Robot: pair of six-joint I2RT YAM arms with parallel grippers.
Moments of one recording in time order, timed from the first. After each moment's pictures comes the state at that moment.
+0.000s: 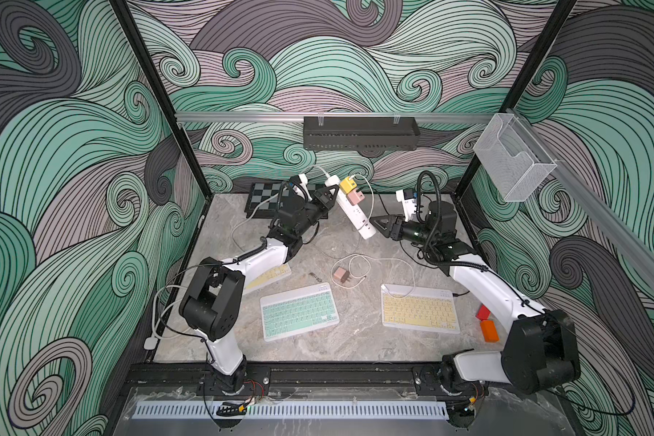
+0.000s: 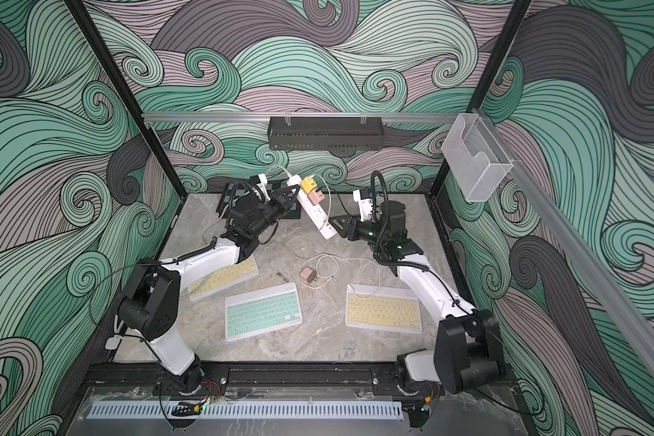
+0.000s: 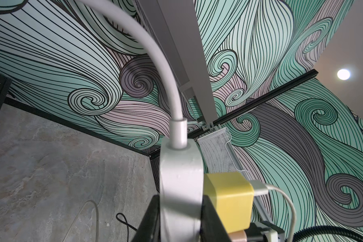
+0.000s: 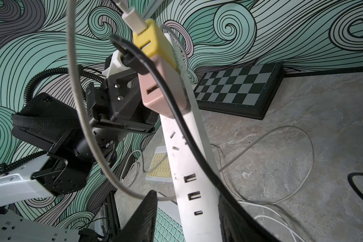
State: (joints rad) left arm -0.49 1.73 1.18 0.64 0.17 -1.08; right arm 0.21 1.37 0.98 0.07 -0.71 0.49
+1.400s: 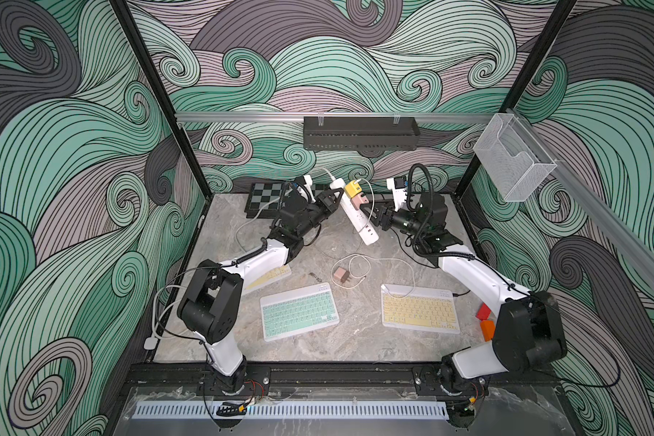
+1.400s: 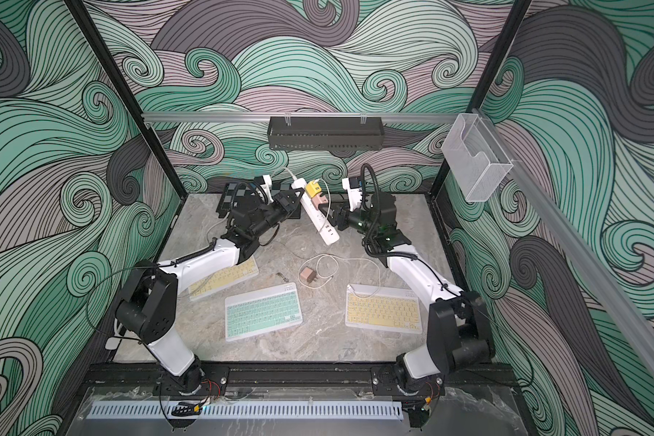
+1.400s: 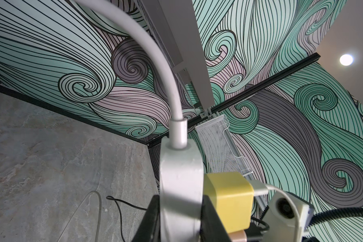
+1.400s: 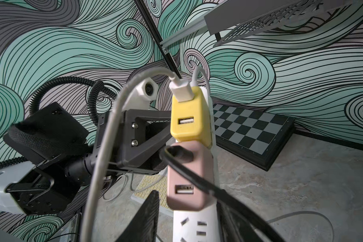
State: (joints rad) left arm -0.51 1.71 1.18 0.59 0.21 -1.07; right arm 0.28 1.49 1.08 0.28 -0.67 0.38
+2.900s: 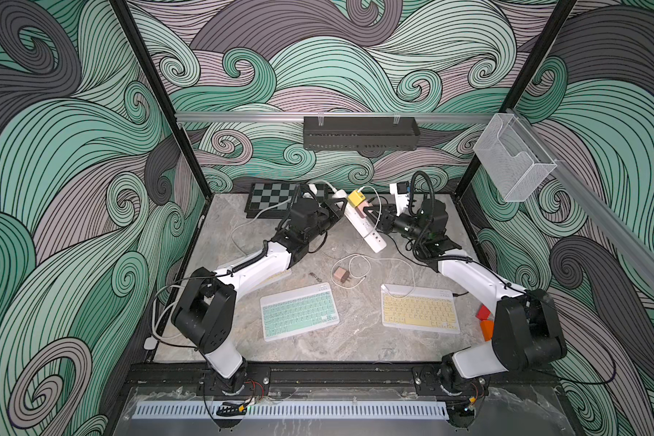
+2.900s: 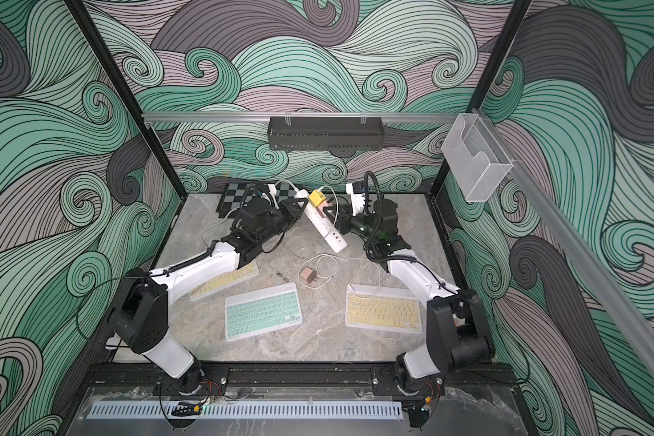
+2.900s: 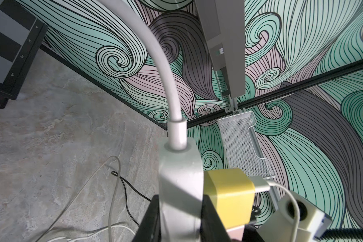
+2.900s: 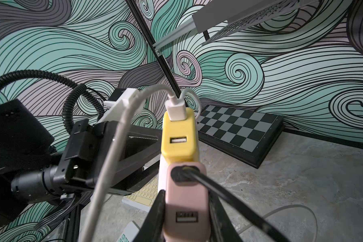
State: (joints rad) left arm -0.58 1.64 1.19 0.32 0.05 -1.11; right arm 0.24 1.47 0.98 0.39 -0.65 0.42
